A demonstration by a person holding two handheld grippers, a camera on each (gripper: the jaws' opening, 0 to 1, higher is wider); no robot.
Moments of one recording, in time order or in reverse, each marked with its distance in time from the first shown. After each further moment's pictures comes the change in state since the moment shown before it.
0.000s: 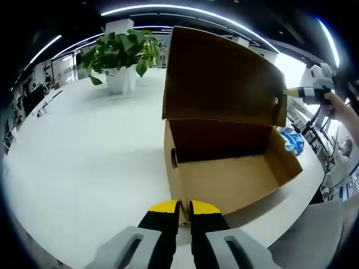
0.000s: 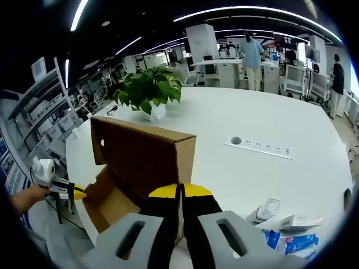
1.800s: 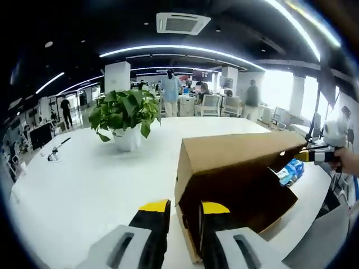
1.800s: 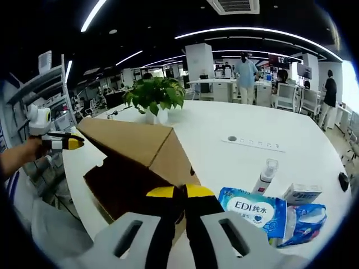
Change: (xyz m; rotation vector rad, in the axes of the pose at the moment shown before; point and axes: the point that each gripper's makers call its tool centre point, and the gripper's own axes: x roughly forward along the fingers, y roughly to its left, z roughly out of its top) left arm -0.056 -0.003 0.099 0.150 -0.330 0.038; right arm -0.045 0.042 -0.069 -0.062 -0.153 -0.075
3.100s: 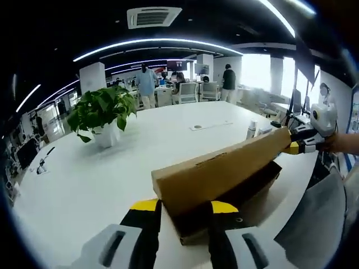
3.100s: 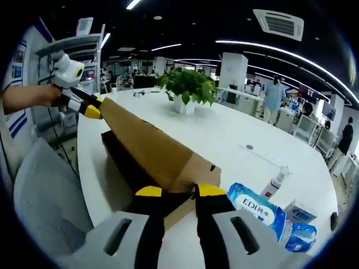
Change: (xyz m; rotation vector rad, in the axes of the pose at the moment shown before) left arm -0.012 -0.034 -0.045 0.126 0.098 -0.124; right arm -0.020 0.038 -0.049 -0.319 0.014 0.139
